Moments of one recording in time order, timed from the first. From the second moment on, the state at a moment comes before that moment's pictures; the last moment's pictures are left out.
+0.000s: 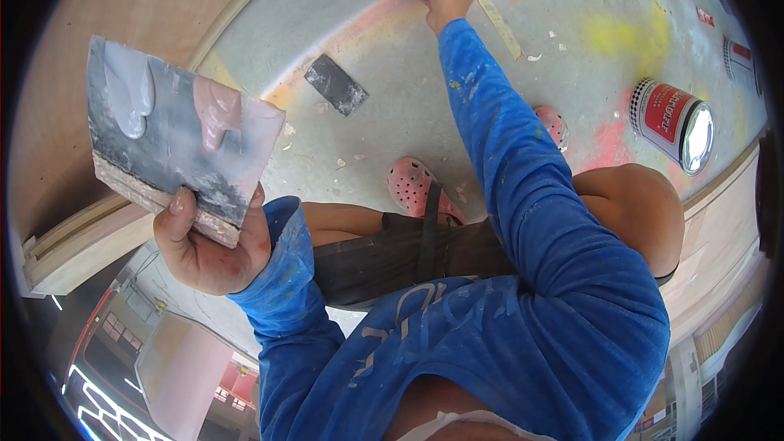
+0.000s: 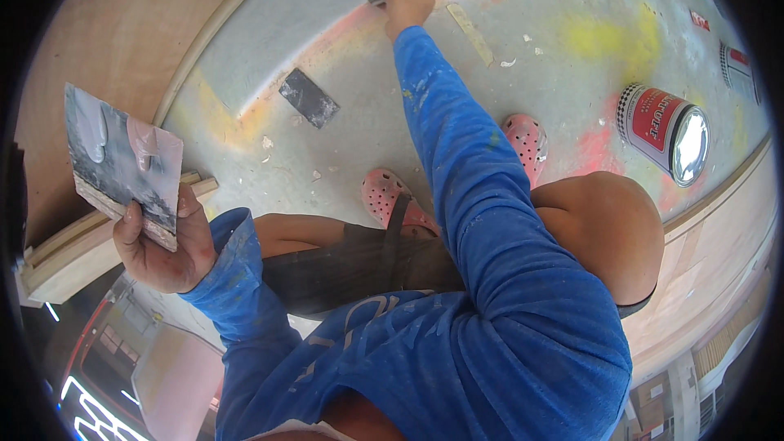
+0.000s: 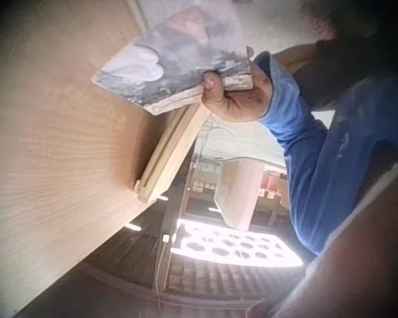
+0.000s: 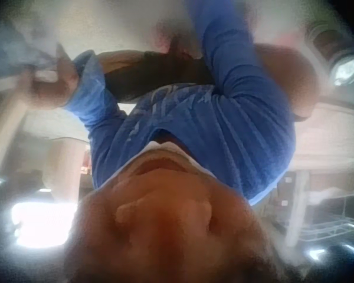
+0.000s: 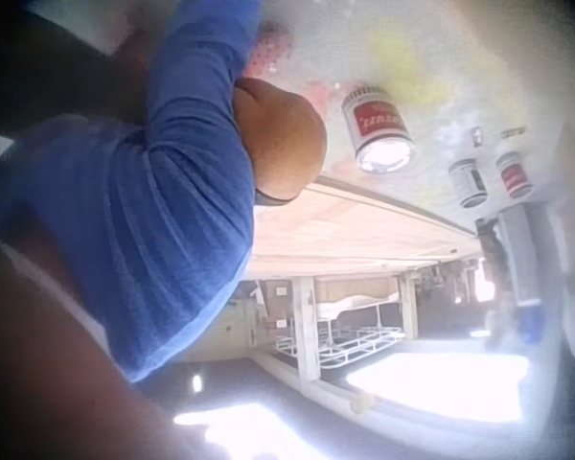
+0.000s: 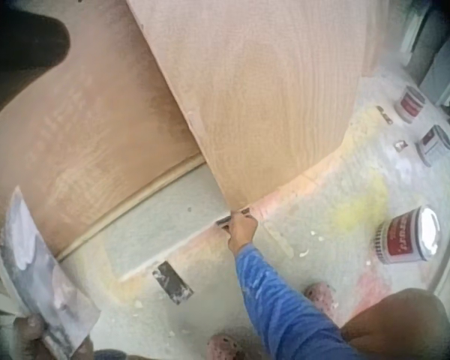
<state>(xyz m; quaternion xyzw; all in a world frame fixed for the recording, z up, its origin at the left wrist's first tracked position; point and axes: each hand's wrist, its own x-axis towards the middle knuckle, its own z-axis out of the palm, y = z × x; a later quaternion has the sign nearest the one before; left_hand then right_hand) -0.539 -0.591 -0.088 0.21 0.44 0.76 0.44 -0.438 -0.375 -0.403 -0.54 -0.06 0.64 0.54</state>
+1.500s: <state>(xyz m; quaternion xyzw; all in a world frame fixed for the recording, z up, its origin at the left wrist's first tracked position) -0.533 -0.586 -0.092 0.24 0.38 0.73 0.51 -0.364 -0.364 -0.425 -0.44 0.09 0.78 0.44</state>
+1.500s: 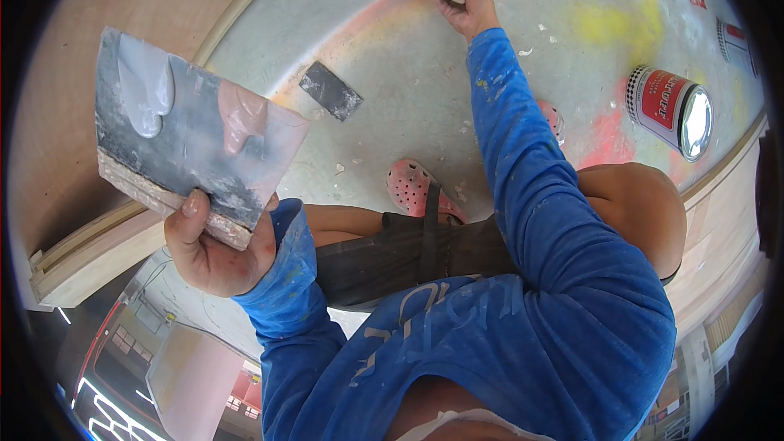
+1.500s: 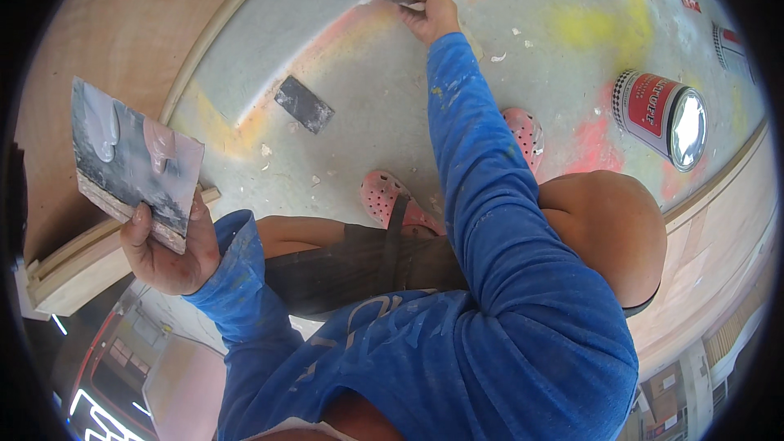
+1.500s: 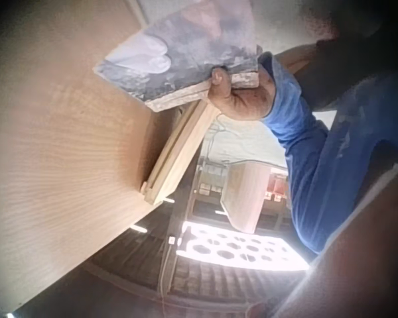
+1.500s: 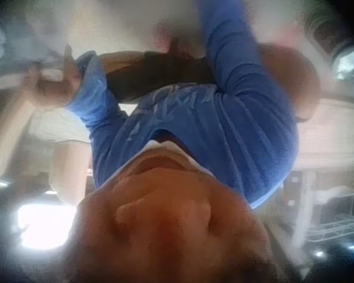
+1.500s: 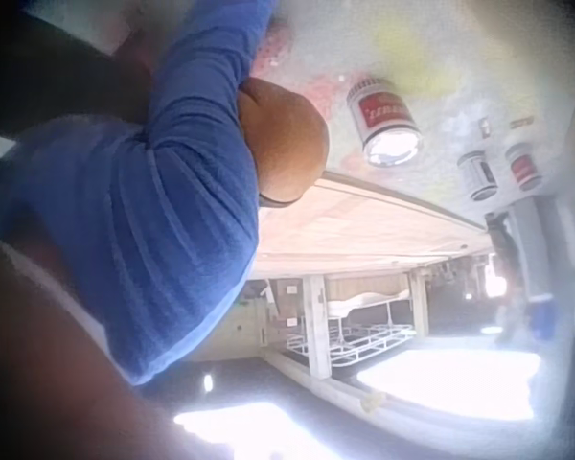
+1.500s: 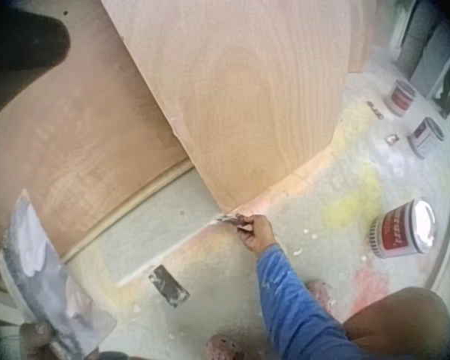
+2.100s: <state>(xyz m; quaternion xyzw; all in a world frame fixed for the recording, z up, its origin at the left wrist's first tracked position) -0.529 -0.580 -0.101 0.21 0.42 0.74 0.47 -0.348 -0.318 -0.419 -0.41 -0.14 0.75 0.51</state>
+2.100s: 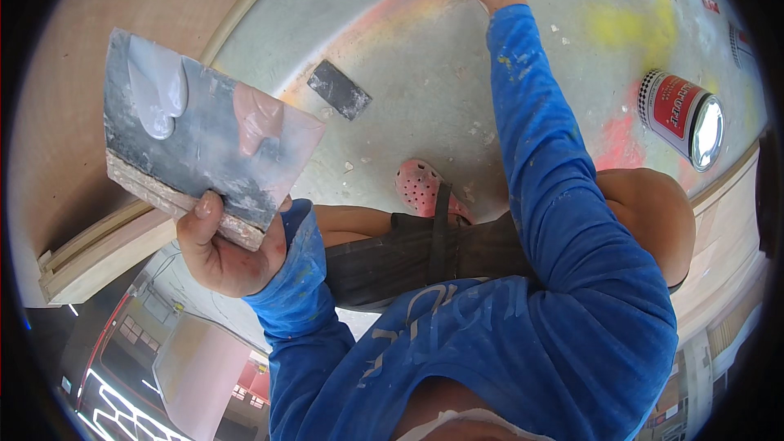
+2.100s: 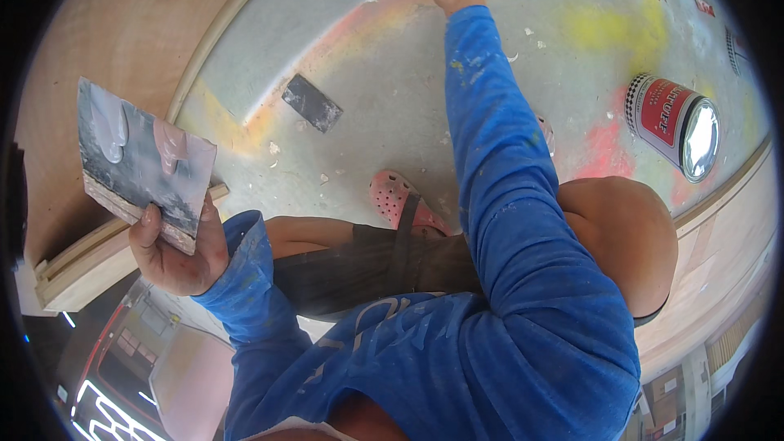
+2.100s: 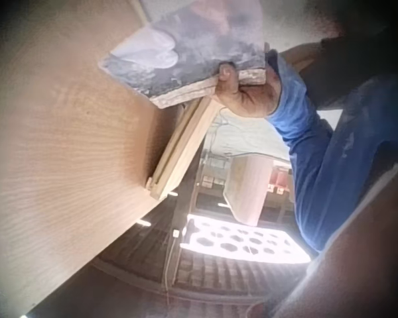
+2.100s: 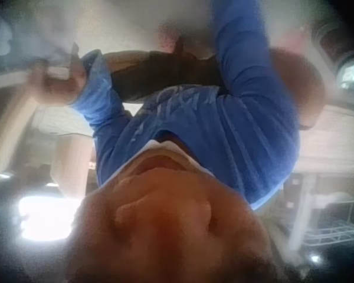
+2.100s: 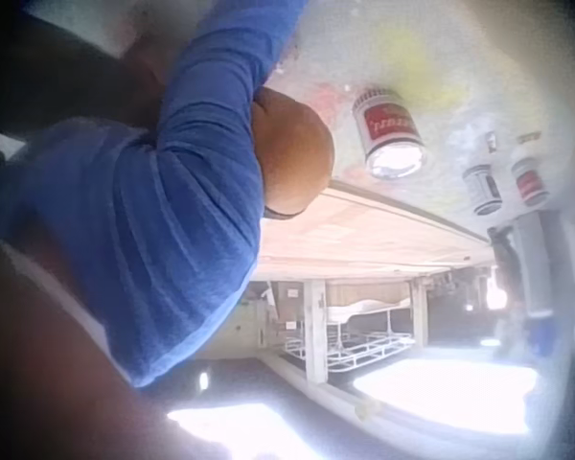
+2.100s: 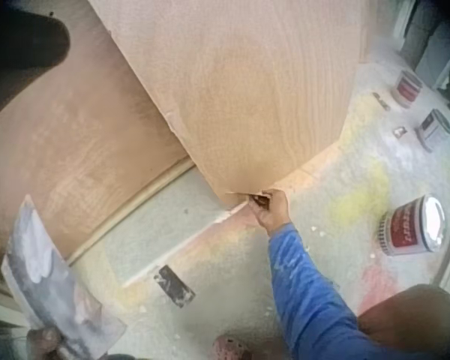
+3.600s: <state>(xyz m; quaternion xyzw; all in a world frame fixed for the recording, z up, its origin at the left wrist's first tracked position) -0.581 -0.607 -0.057 0.25 0.36 0.85 0.28 -0.385 -0.404 -0.073 -0.05 -0.79 0.54 0.29</state>
